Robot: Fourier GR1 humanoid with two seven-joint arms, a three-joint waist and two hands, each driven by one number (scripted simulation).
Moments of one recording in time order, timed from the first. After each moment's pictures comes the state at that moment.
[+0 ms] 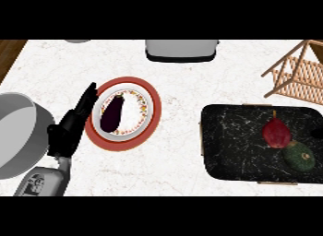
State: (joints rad) left arm -0.17 0.22 -0.16 -1.46 0.02 0.10 0.03; right arm -0.15 -0.75 -0.10 -1.60 -0.16 0.01 0.92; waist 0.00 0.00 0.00
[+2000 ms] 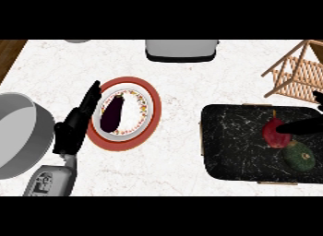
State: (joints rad) left arm -0.17 0.10 -0.06 -1.46 -0.12 0.02 0.04; right arm -0.27 -0.46 -0.15 -1.42 0.21 0.12 0.93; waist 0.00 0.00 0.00
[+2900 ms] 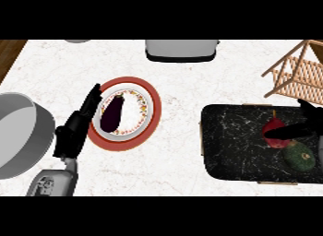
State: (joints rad) left arm -0.15 0.07 -0.05 -1.48 -0.15 0.00 0.04; right arm -0.27 -0.36 -0.17 -1.31 0.31 0.13 0.84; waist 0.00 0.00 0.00
